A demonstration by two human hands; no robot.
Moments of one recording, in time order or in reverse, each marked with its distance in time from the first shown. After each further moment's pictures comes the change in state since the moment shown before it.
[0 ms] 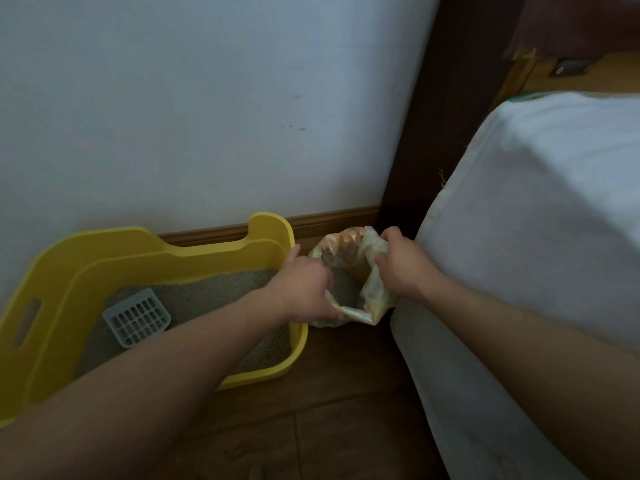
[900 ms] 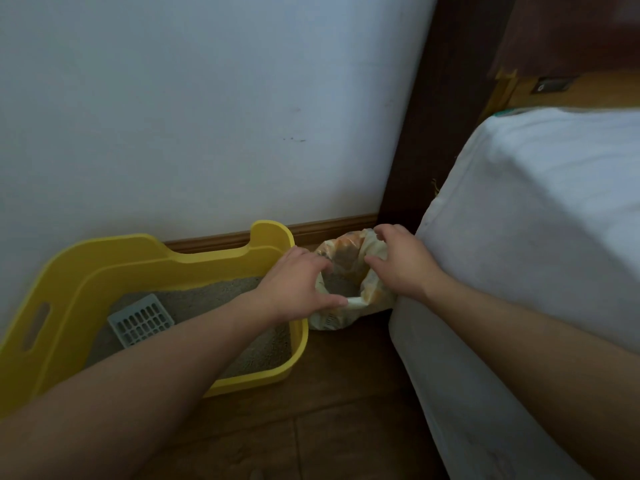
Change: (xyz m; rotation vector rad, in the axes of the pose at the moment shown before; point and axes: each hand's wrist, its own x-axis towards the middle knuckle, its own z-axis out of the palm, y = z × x) left_hand -0.012 -0.009 -0.010 -0.166 0.150 -0.034; right_hand -0.013 -0.014 -0.019 0.008 0.100 -0.141
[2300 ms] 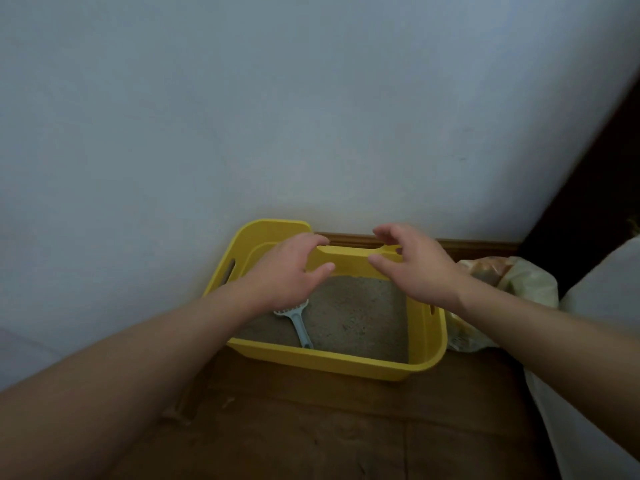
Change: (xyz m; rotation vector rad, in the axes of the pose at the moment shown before) left_hand -0.173 -0.104 -0.110 -0.118 0.219 -0.402; right_hand -0.017 -0.184 0.052 0.158 -0.126 -0.484
